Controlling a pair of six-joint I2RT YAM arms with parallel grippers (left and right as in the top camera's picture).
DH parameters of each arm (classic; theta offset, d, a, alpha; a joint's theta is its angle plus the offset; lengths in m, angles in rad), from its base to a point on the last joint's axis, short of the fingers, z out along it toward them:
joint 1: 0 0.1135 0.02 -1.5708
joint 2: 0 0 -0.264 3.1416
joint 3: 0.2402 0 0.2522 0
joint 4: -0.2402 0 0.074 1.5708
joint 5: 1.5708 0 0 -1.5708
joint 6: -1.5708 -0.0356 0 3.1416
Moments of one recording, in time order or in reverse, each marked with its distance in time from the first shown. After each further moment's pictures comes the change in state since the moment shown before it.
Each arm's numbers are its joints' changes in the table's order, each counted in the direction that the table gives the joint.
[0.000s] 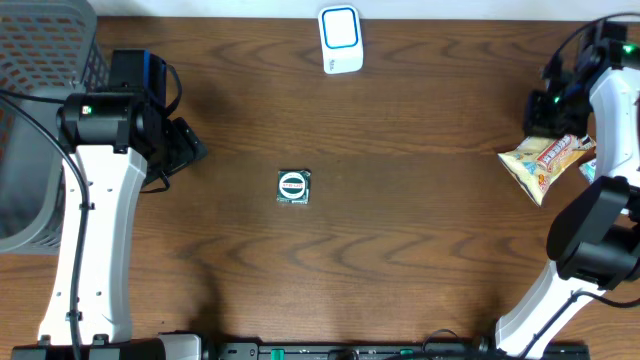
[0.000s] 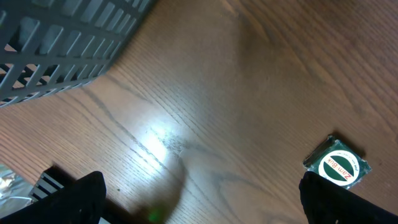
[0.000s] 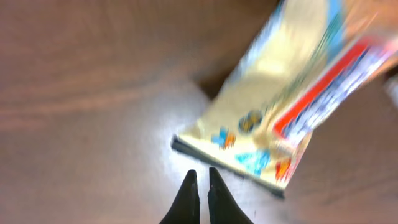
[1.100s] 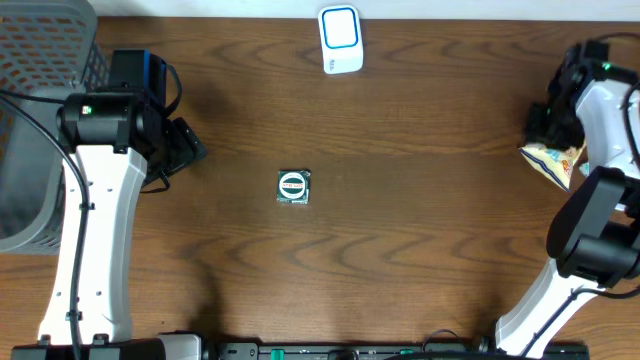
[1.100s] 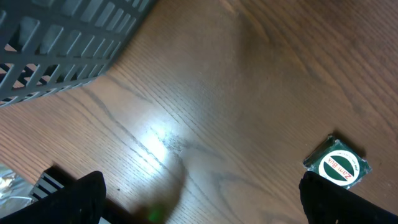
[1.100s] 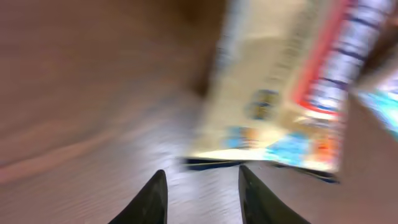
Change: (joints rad) left arm 0.000 0.000 0.000 0.000 0.000 0.000; right arm 0.005 0.013 -0.102 0.201 0.116 -0.147
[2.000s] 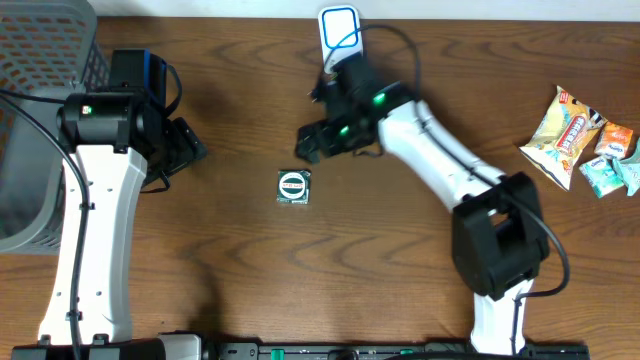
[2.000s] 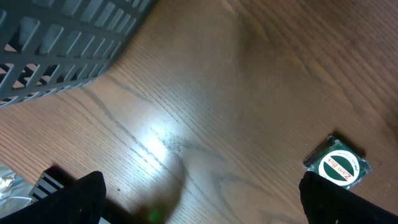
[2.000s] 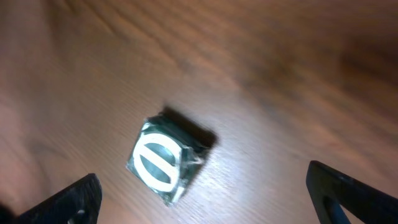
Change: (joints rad) left arm 0.000 0.000 0.000 0.000 0.000 0.000; right arm 0.816 0.000 -0.120 0.375 -0.358 -0.084
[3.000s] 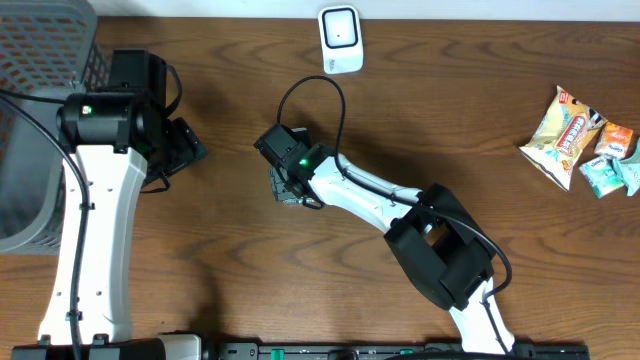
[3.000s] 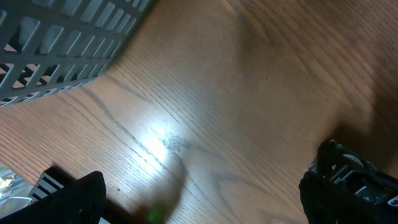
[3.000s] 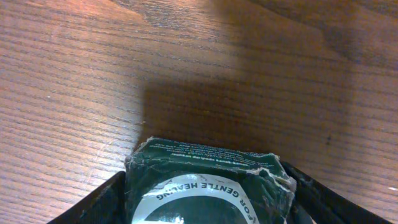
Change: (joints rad) left arm 0.000 0.000 0.000 0.000 0.000 0.000; right arm 0.279 0.117 -0.087 0.138 0.482 -0.404
